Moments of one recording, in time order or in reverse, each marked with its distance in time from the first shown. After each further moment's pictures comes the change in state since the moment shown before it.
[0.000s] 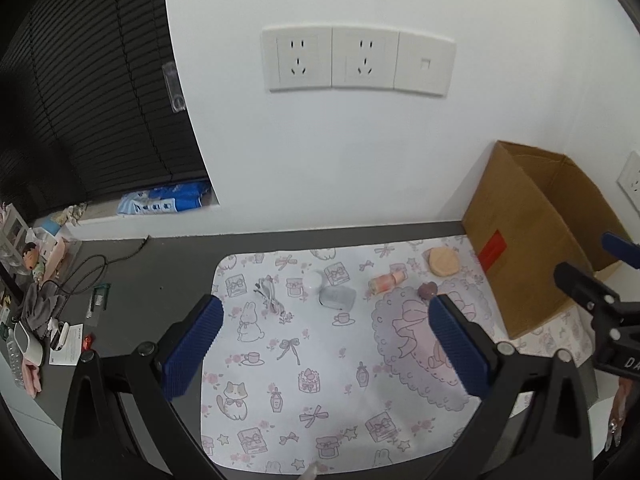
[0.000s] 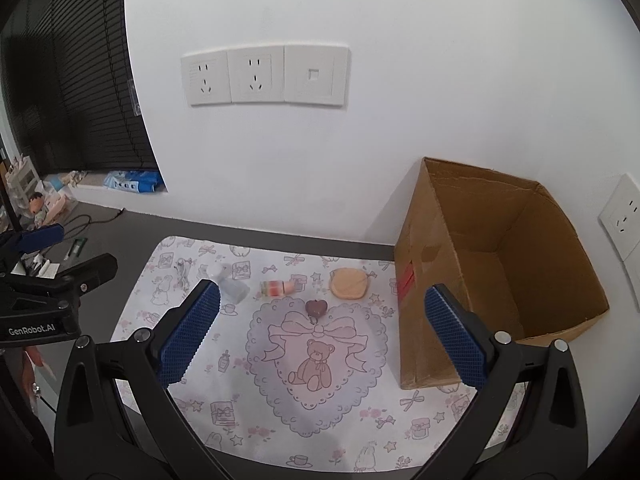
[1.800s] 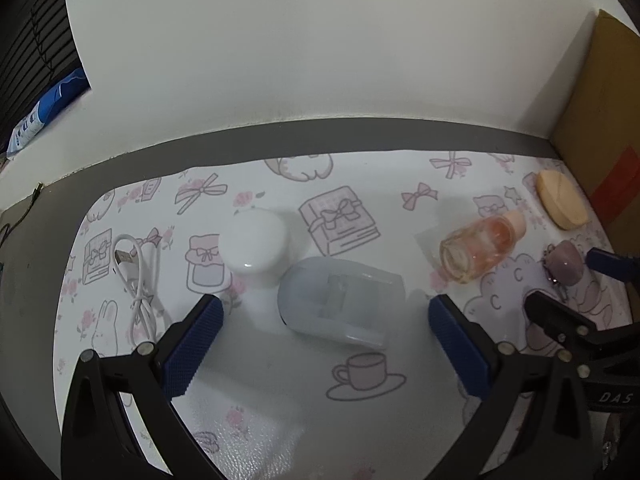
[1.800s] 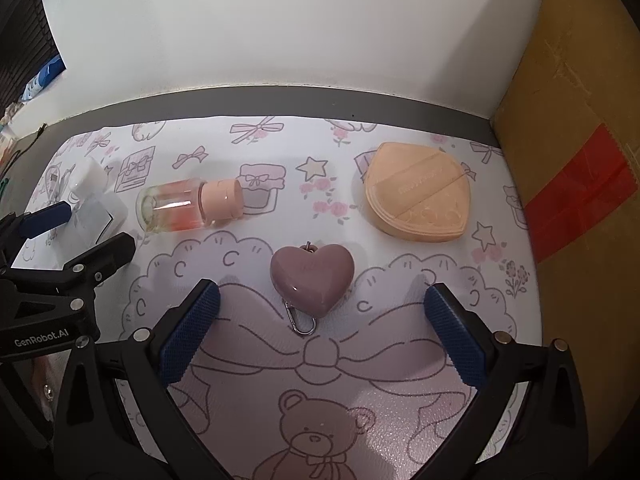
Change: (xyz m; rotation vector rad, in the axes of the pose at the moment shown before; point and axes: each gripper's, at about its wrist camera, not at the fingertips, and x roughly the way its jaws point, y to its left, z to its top) left arm 0.275 -0.013 -0.068 0.013 0.129 -0.027; right arm 0.289 -0.002 -0.108 0.016 0.268 0.028
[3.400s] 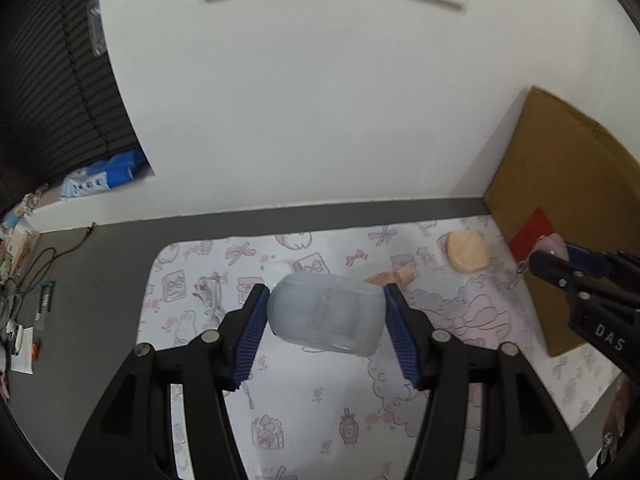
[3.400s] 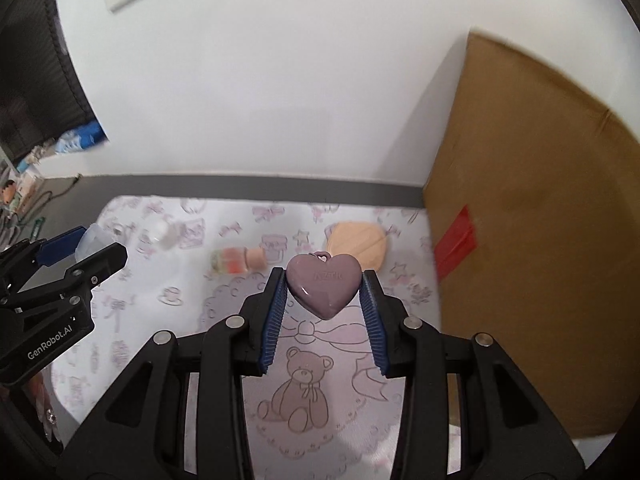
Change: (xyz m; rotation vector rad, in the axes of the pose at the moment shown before) left arm -0.164 -0.022 0.036 -0.013 -0.120 0.011; right arm -0.141 -0.021 0.027 0.040 -0.128 0.007
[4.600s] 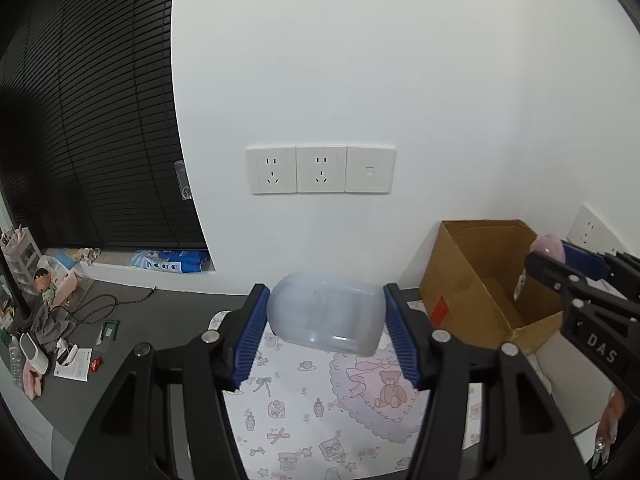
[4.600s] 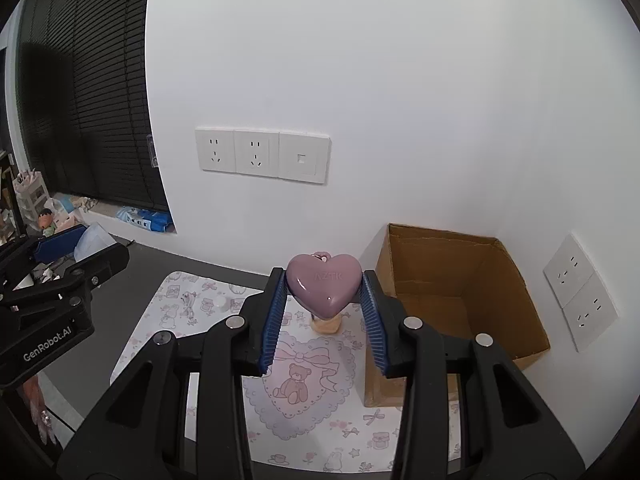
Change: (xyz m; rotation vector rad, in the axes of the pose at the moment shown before) left arm -0.250 -0.033 0.030 -0.042 -0.270 0.004; right arm -0.282 0.021 0.042 -0.102 -0.291 -0.054
